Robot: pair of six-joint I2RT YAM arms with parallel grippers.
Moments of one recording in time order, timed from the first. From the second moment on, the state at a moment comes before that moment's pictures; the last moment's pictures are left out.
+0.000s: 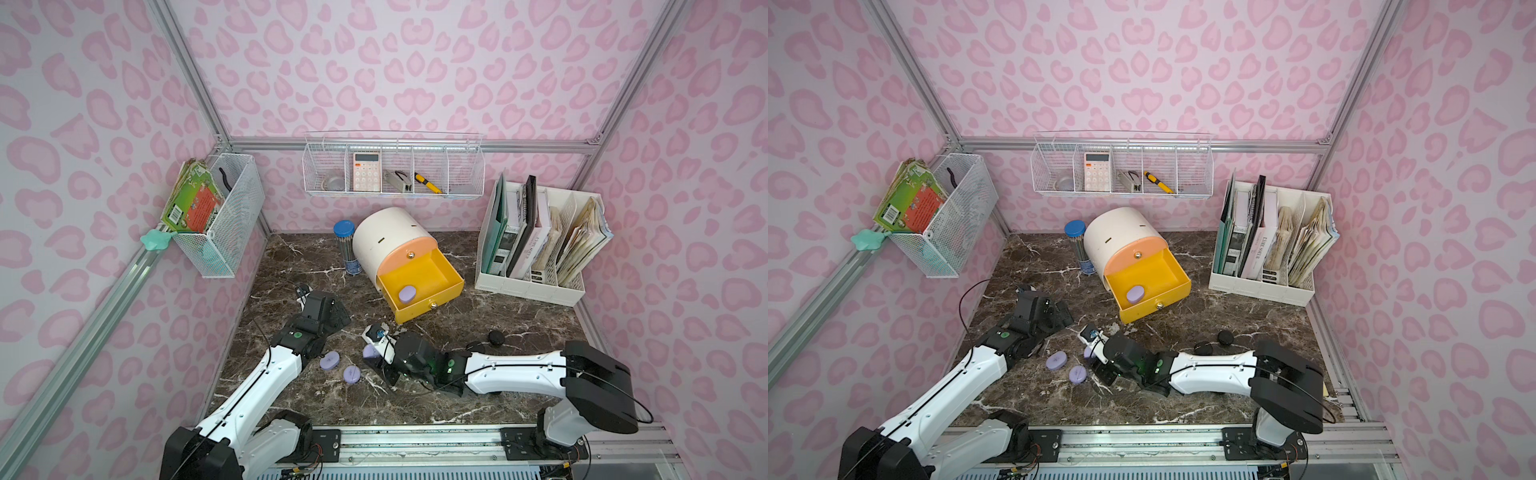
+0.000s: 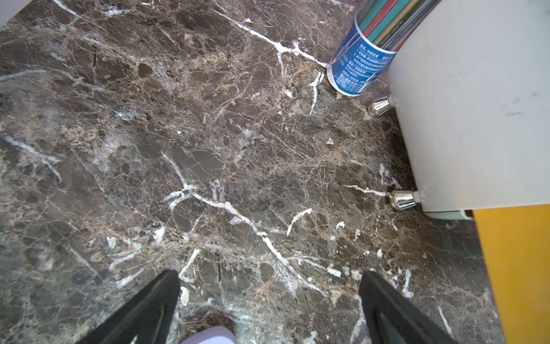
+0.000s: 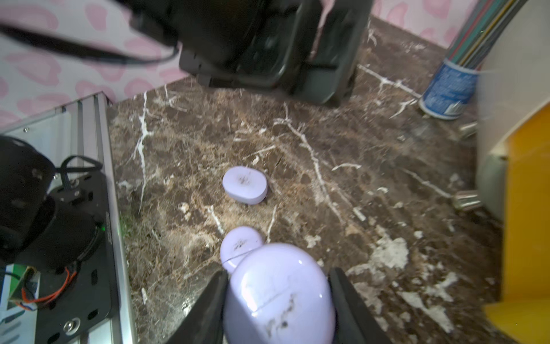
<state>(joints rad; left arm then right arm) -0.29 1.05 0.68 -0.47 -0.28 -0.68 1.24 1.58 0.90 0.22 0.12 0.12</state>
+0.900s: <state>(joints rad) -0.29 1.05 0.68 -0.47 -0.30 -0.68 0.66 1.62 1.19 -0.07 0.12 0.10</state>
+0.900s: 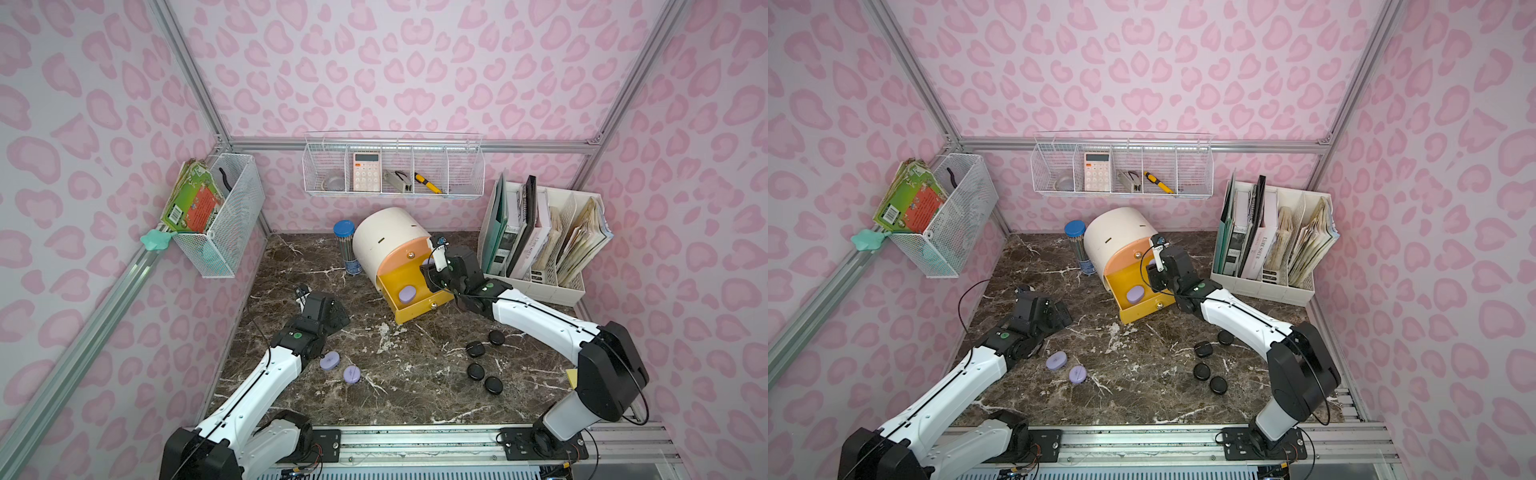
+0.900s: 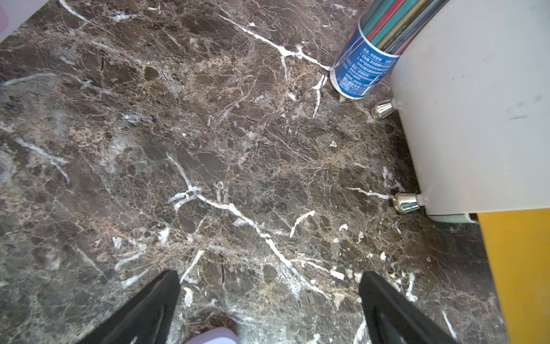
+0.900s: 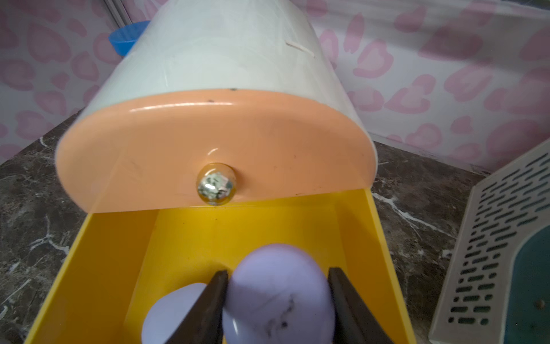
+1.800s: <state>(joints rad) -0.29 0.97 0.71 -0.63 -0.32 -0.83 0.57 1.54 1.23 -0.15 0.05 0.08</state>
